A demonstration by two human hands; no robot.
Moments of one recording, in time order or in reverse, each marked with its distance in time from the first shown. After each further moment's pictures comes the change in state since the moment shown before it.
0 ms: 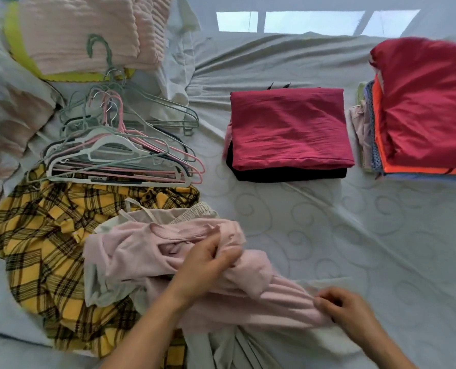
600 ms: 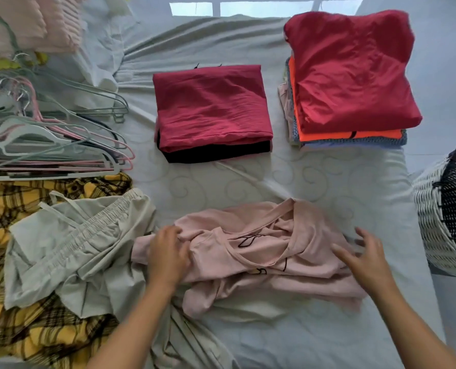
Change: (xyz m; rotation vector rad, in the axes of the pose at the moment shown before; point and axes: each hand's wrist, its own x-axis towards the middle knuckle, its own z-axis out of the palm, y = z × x) left_hand 0.031 -0.089 0.097 0.648 0.329 -0.004; right_hand 0.007 0.082 -0.136 -0.099 0.528 0.092
